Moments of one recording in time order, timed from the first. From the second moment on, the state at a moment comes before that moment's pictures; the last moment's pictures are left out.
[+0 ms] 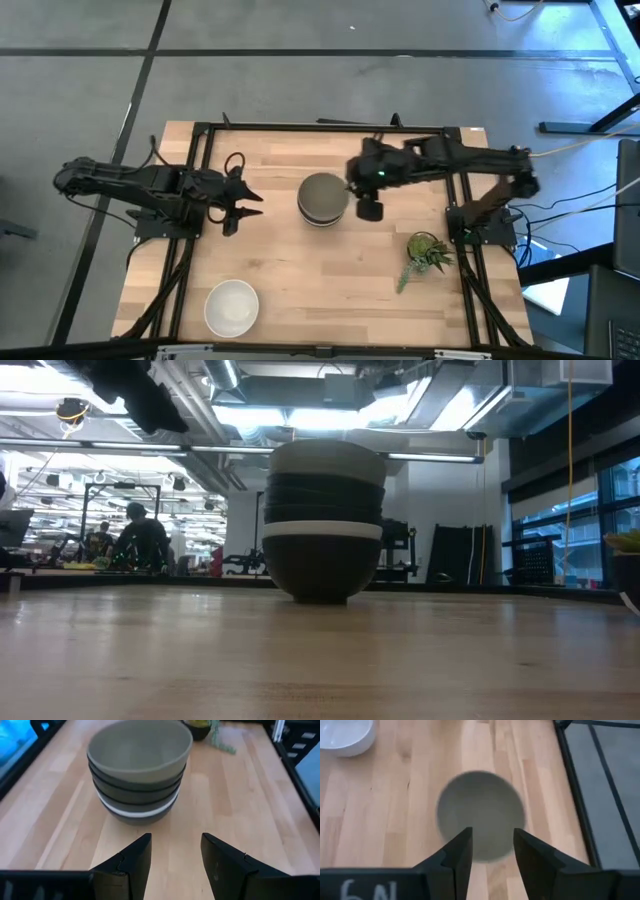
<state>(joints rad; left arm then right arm) -0.08 0.74 0.69 -0.54 -0.11 -0.15 0.07 1.61 1.85 -1.11 0.21 0.02</state>
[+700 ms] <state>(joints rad) -0.08 0.66 0.69 -0.57 -0.11 -0.15 0.12 0.93 0.57 0.00 0.11 0.18</state>
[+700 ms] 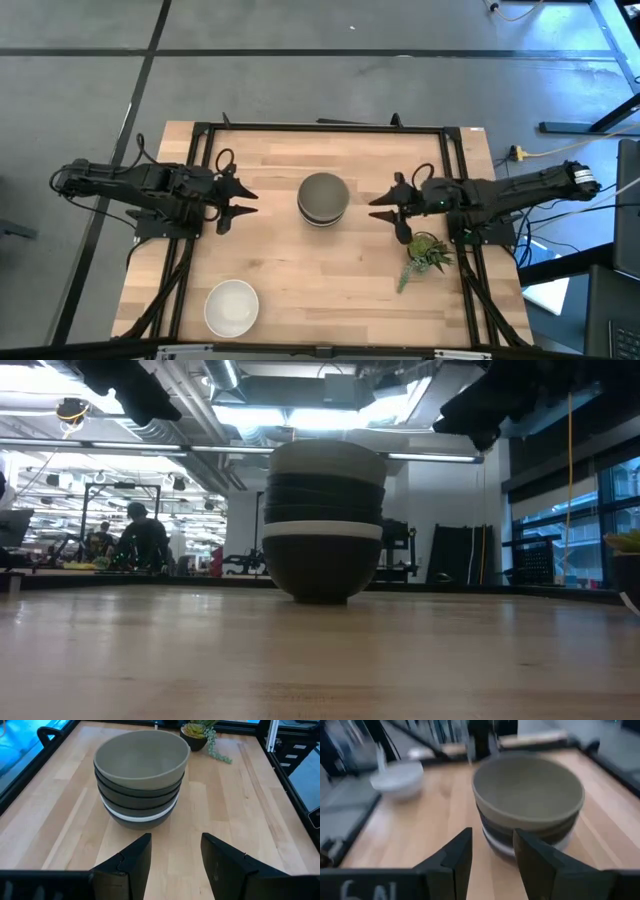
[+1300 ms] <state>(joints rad) -0.08 0.67 0.69 -0.76 0.13 -0.28 0.10 0.86 0.41 0.19 0.16 0.10</state>
